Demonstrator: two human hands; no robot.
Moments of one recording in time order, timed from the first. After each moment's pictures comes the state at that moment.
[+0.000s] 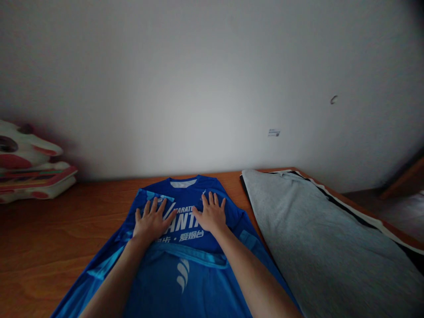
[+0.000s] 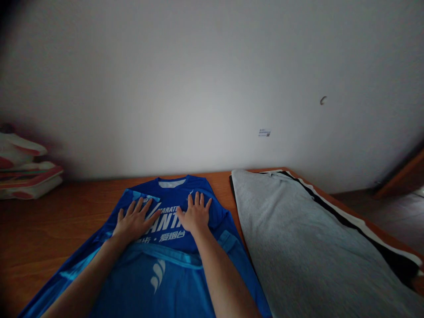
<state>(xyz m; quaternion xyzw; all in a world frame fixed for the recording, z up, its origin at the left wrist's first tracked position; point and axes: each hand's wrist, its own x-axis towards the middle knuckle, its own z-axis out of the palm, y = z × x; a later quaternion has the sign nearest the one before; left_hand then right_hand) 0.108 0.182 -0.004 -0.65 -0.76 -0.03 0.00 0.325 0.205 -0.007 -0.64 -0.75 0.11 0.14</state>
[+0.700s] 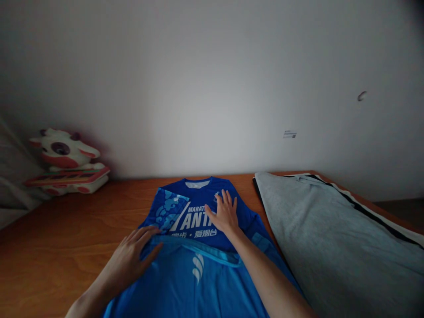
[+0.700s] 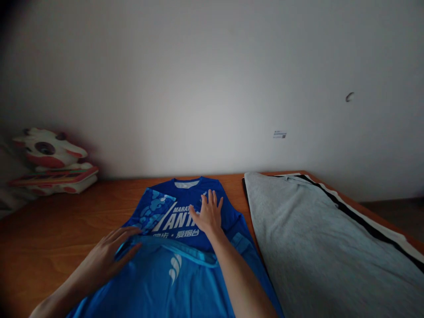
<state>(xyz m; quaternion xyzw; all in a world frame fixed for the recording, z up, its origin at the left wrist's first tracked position) 0.041 0.061 0.027 -0.77 -0.61 -0.18 0.05 0.327 0.198 -0.005 -0.60 -0.75 0.07 0.26</state>
